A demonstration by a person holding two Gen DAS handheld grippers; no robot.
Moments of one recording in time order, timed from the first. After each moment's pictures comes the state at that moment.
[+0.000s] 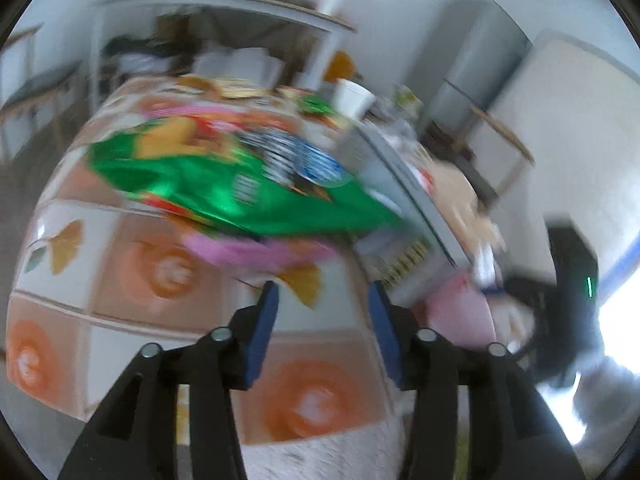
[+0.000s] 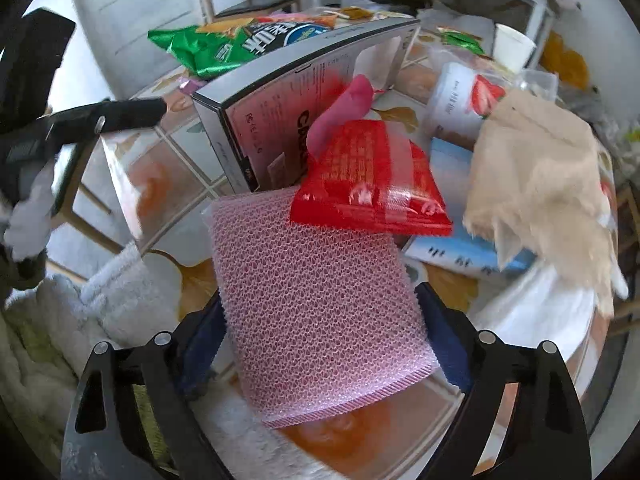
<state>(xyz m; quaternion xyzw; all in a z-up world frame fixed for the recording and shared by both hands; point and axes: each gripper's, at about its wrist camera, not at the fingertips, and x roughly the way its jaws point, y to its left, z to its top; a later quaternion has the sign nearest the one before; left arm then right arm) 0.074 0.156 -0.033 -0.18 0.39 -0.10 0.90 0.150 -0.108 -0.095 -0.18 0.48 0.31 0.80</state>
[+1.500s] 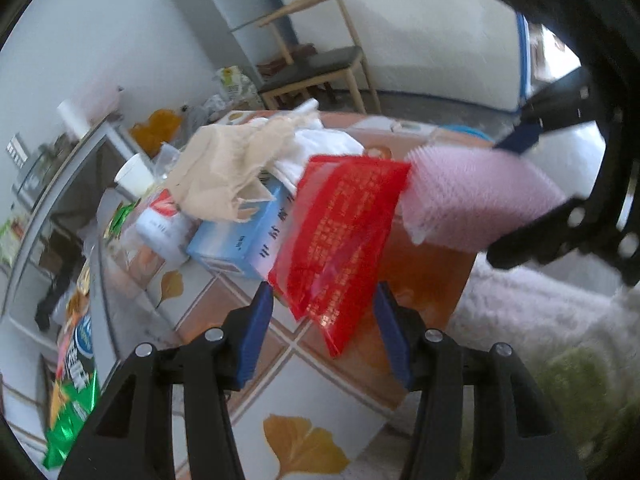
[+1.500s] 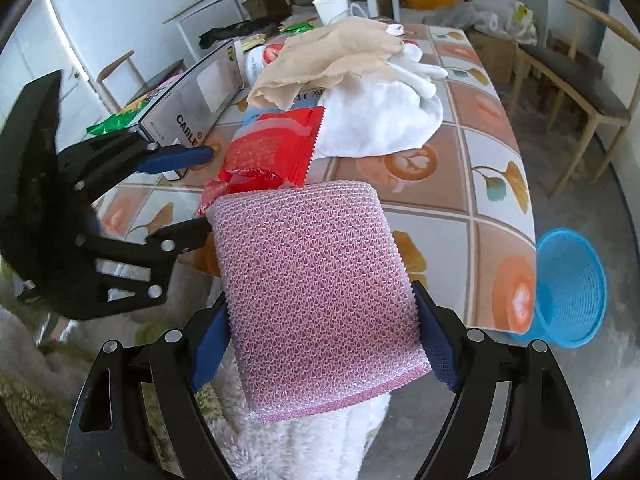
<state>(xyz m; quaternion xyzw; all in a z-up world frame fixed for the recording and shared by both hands) 0.079 -0.088 -0.073 0.33 0.32 -0.29 0.84 0.091 -0.223 -0.085 0.00 0.49 0.18 0.85</state>
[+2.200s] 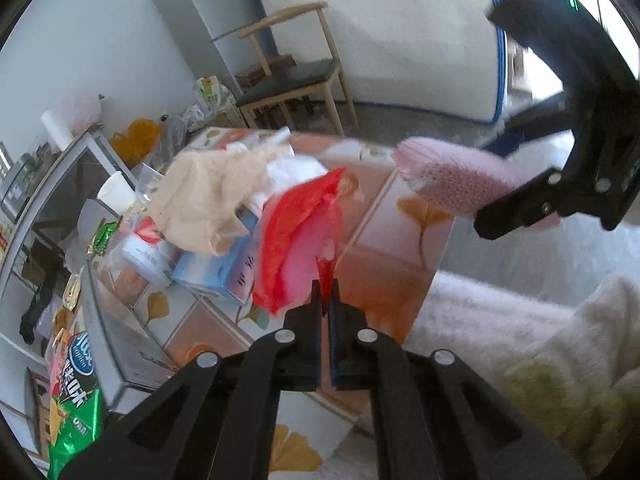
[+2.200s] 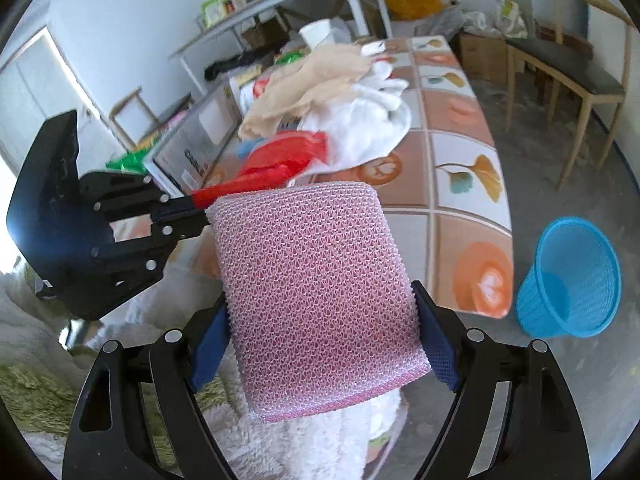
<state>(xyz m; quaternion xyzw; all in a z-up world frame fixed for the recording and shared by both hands) 0.071 -0.093 -0.039 0.29 0.32 -0.33 0.84 0.064 -0.278 -0.071 0.10 0.45 0.19 0.87</state>
